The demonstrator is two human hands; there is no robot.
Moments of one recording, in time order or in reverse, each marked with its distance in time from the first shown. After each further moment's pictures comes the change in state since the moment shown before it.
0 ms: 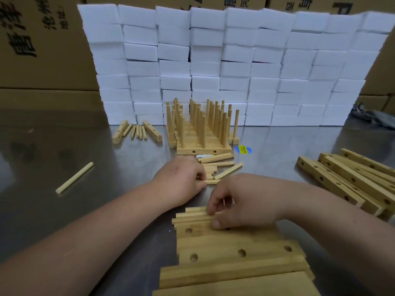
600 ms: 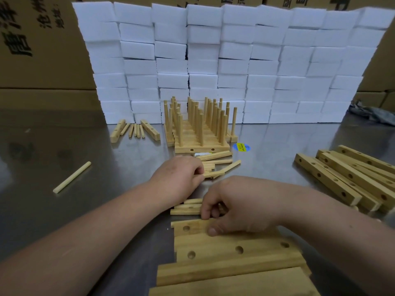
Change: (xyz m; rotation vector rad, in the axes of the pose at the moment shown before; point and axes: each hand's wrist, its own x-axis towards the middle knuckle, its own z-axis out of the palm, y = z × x) left_hand 0.000 -0.003 0.005 -0.037 0.043 -0.006; right_hand -0.002 -0.009 0.005 -0.101 -0.042 -0.034
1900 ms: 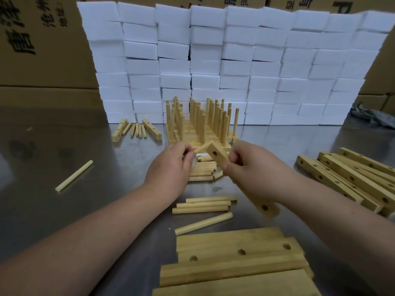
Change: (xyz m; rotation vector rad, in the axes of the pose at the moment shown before) left_hand -0.005 -0.003 -0.002 -0.247 0.365 -0.193; right_hand 0.007 0.025 -0.009 0.240 0.582 0.297
